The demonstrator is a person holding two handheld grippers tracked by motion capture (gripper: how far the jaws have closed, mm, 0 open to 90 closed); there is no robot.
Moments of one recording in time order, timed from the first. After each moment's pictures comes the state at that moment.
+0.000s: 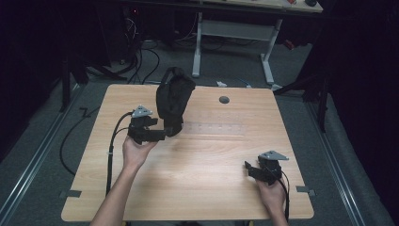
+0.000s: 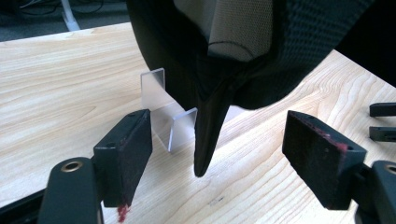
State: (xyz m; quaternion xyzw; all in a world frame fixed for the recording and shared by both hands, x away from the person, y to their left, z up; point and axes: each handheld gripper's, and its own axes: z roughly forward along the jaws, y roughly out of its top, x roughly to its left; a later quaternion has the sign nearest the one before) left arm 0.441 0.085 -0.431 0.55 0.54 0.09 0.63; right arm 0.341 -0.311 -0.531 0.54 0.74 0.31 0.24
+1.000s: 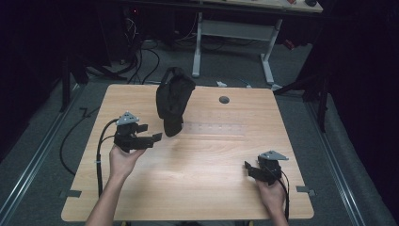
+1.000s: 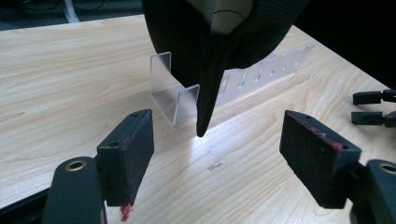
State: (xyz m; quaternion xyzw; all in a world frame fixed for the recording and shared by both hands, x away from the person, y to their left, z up) left arm 0.413 0.113 -0.423 0.55 0.54 0.08 0.63; right arm 0.341 -0.311 -0.531 0.54 0.74 0.31 0.24
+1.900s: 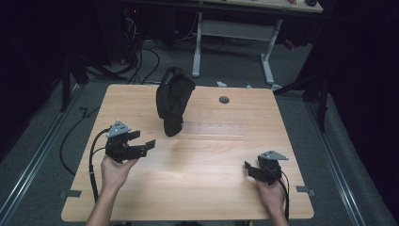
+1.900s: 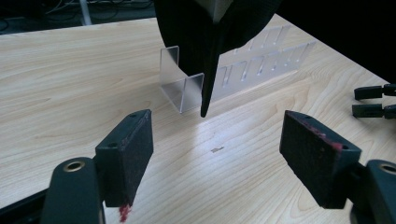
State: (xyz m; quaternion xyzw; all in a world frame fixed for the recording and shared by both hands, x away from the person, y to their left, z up) left arm 0.381 0.129 -0.425 0.53 0.54 0.11 0.64; right arm 0.341 -0.310 -0.531 0.54 0.74 0.31 0.24
